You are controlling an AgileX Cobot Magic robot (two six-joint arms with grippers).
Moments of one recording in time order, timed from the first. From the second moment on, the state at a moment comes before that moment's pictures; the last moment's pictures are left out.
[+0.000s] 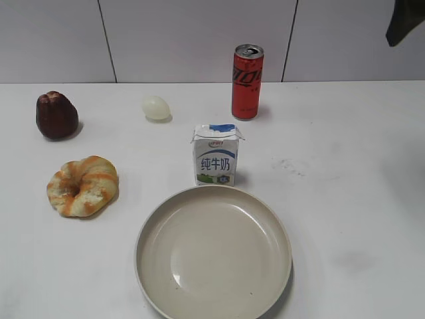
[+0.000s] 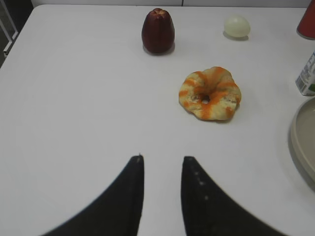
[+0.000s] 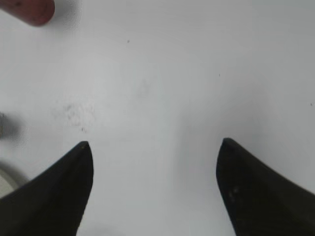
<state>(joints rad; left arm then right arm) -0.20 0.01 -0.49 -0.02 1.08 -0.08 0.09 1.74 -1.69 0.07 1.19 -0.01</state>
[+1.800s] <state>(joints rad) -0.20 0.01 -0.49 -0.02 1.08 -0.08 0.09 0.18 -0.42 0.10 0.94 -0.11</state>
